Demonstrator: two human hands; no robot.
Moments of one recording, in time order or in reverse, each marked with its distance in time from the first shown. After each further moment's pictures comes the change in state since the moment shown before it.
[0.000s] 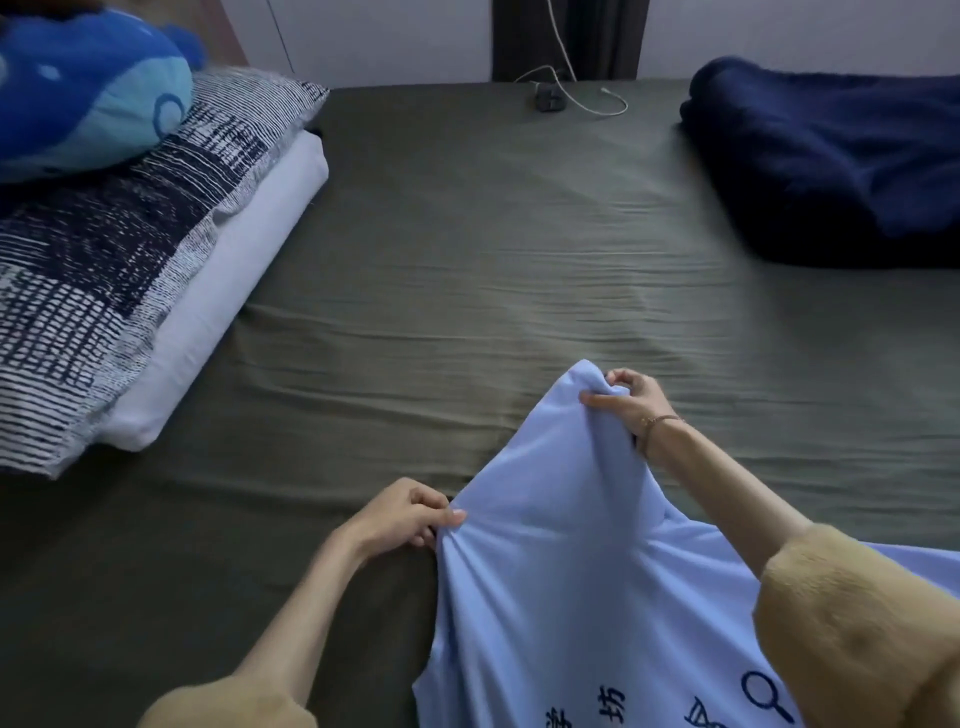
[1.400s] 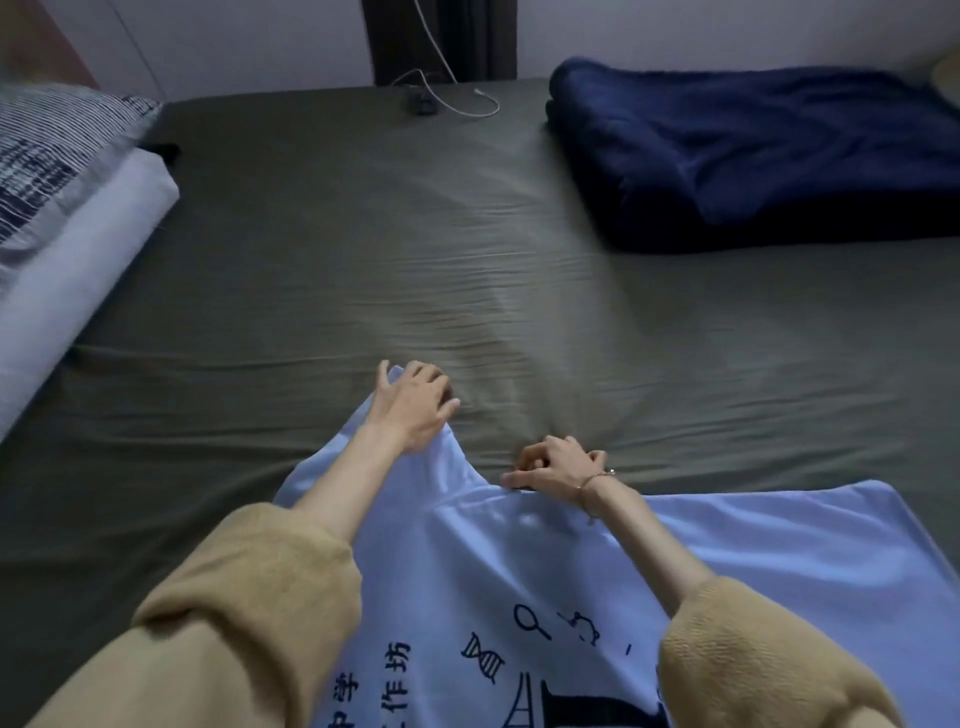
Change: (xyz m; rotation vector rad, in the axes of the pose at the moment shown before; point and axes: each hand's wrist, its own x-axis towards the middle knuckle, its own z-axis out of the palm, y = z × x) left_hand 0.116 0.149 0.079 1.207 0.352 0.247; right_hand -0.028 0.044 -0.079 -0.933 -0.164 -0.036
